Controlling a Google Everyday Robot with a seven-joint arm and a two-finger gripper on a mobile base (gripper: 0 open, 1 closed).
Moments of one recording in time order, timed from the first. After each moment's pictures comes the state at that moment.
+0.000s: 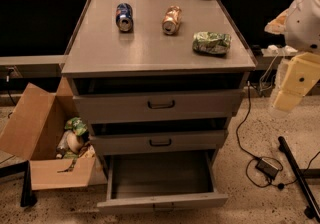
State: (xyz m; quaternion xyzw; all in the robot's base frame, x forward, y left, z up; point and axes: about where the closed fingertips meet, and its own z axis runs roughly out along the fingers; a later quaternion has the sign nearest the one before) arm 0.438 -0.216 0.978 -0.60 0.78 -0.04 0.16
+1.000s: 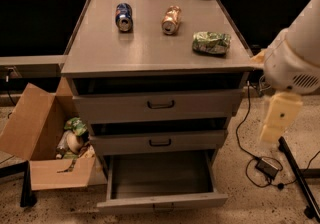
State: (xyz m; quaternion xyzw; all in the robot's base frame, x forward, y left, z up) arm 0.424 -0.207 0.914 -0.63 0.77 -0.01 0.13
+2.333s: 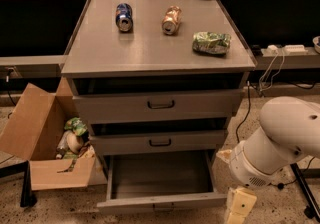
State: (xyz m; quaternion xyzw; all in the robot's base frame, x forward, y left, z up) arm 0.344 -0.171 0.680 -0.62 0.76 0.15 0.09
